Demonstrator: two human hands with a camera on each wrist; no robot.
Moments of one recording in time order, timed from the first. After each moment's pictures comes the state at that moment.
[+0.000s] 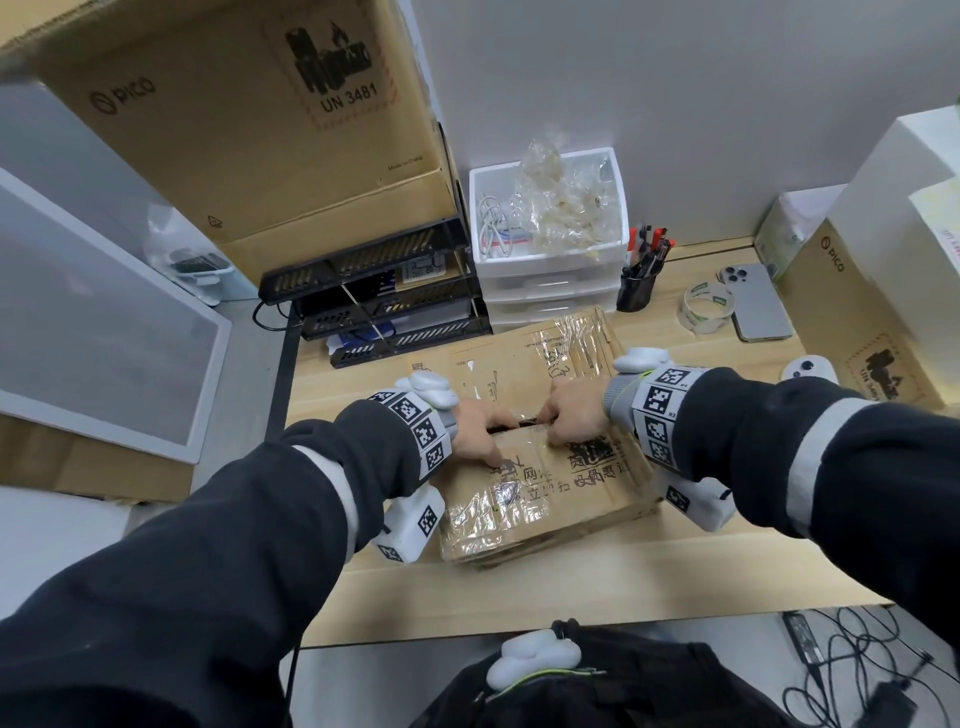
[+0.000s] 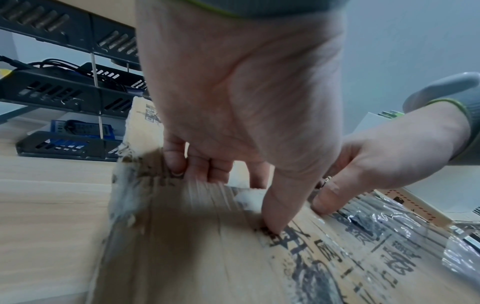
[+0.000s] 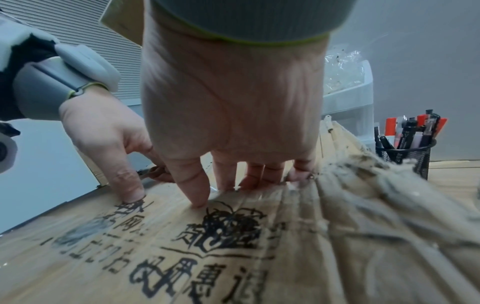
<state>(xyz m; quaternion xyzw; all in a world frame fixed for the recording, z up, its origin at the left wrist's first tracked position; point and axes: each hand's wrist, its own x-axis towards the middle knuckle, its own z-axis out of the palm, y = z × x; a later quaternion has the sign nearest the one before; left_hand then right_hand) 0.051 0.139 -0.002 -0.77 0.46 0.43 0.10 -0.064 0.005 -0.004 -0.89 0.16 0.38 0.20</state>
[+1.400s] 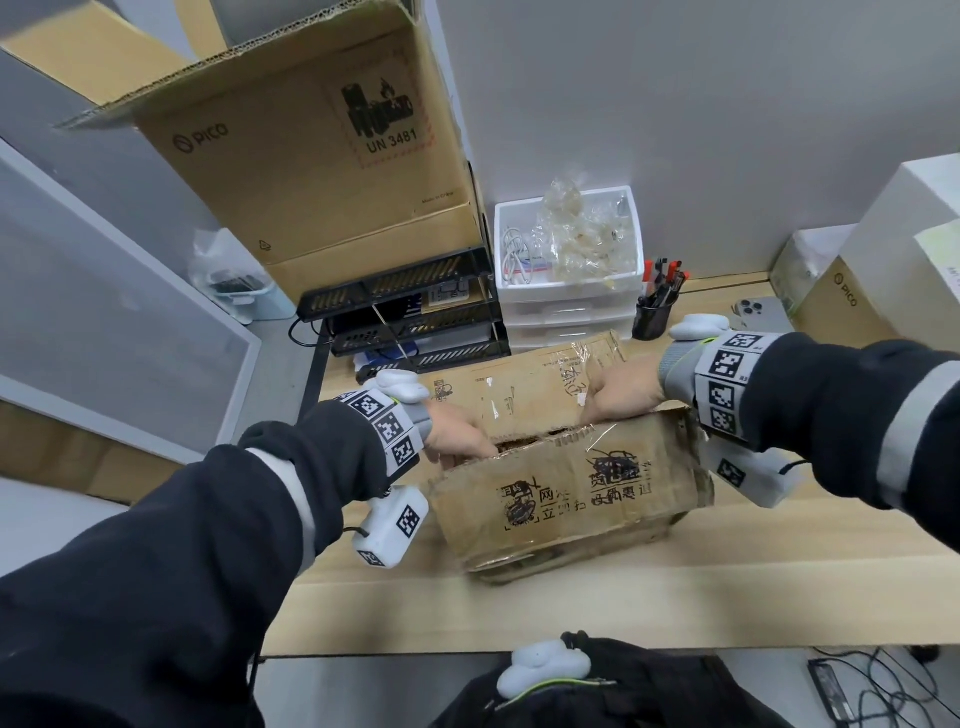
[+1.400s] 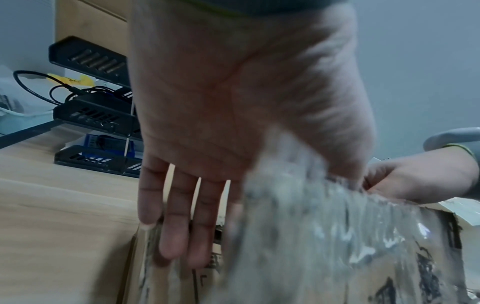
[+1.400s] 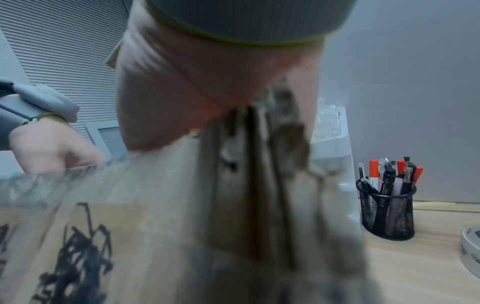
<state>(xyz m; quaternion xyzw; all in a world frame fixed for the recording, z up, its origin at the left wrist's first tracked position) 0.063 0.160 0.050 -0.78 0.38 0.48 0.12 -0.076 -0.024 0.055 -0.88 0.20 0.36 0.22</state>
